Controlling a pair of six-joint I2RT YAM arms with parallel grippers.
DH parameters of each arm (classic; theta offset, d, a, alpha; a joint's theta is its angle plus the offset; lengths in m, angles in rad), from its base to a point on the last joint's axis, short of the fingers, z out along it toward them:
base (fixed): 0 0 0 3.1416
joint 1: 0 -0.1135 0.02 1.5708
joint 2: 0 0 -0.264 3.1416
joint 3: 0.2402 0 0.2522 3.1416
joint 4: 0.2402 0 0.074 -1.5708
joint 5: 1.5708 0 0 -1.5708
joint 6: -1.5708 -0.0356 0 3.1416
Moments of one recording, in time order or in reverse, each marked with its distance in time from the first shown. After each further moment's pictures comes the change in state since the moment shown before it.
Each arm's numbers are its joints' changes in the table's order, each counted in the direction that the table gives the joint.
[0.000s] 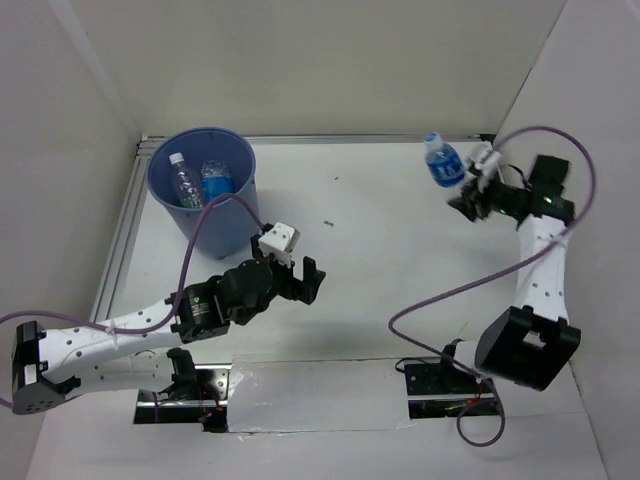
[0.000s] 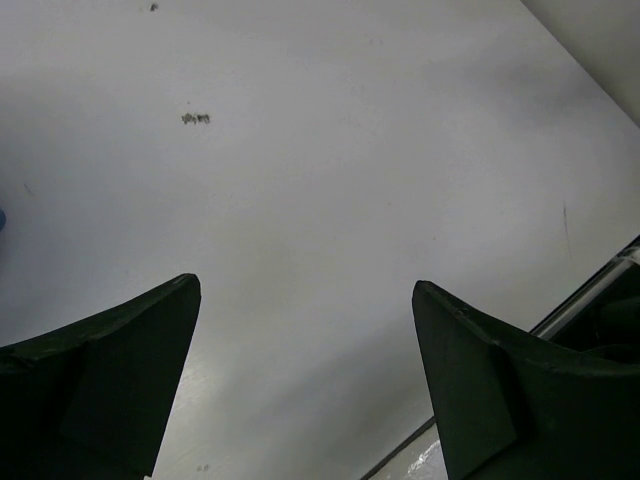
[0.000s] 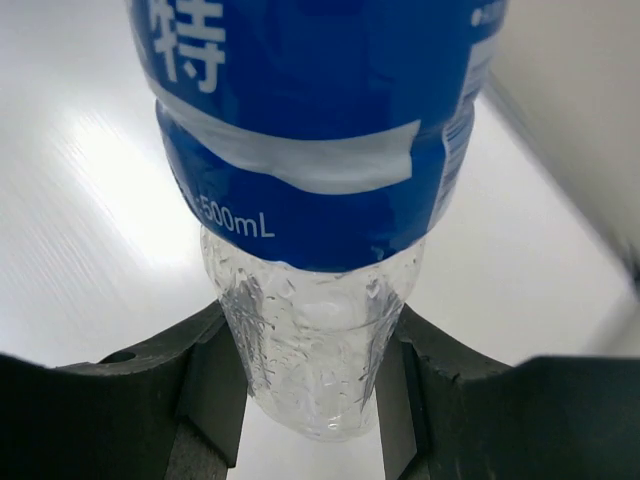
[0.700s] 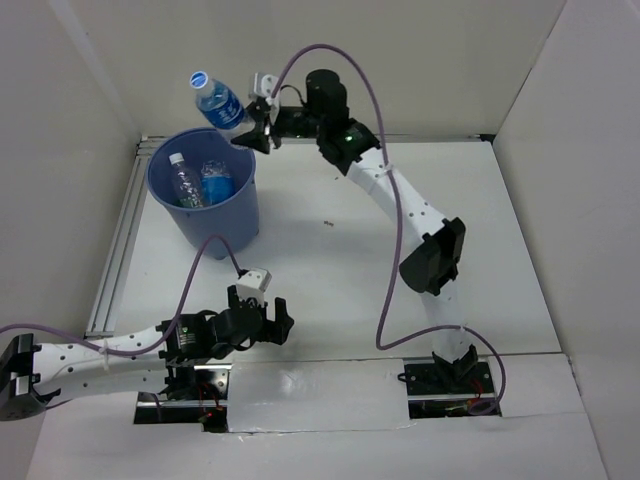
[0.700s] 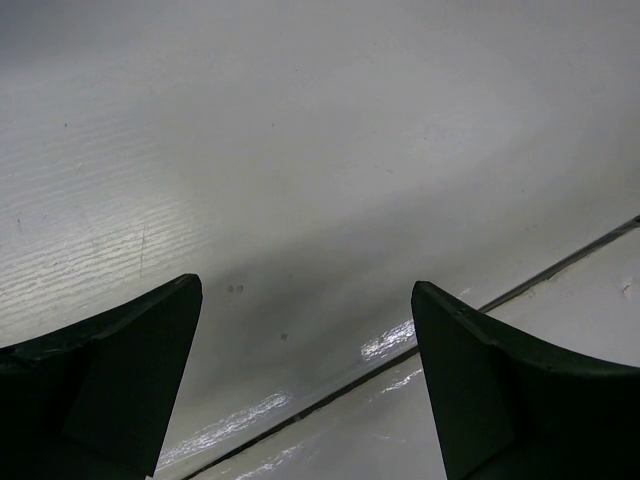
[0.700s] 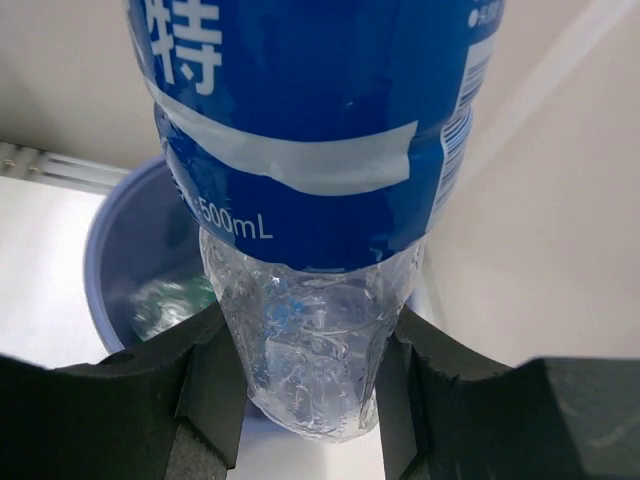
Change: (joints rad) left arm 0.087 -0.250 -0.410 0.203 -0.021 0.382; right arm -1.165 0.866 1.155 -0.572 0.130 -0.644
